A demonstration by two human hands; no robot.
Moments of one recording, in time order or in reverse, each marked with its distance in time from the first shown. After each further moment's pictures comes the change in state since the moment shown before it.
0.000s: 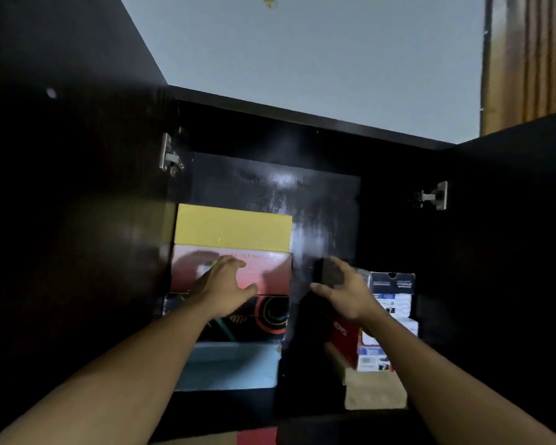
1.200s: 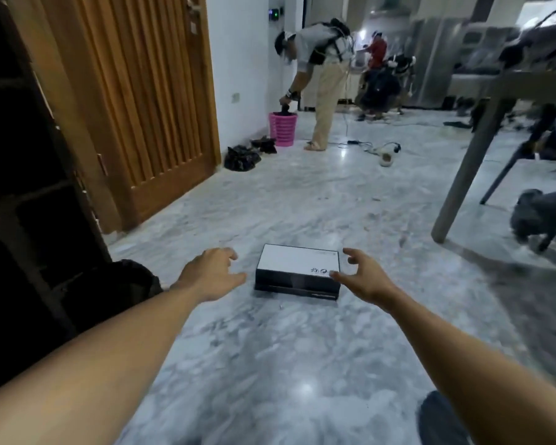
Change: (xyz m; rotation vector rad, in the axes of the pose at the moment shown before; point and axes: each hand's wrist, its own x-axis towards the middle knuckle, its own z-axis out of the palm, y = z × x) left_hand -0.405 0.539 0.435 -0.282 -1.066 0.675; right_hand -0.666 0.224 -0.489 -0.569 0.602 1.120
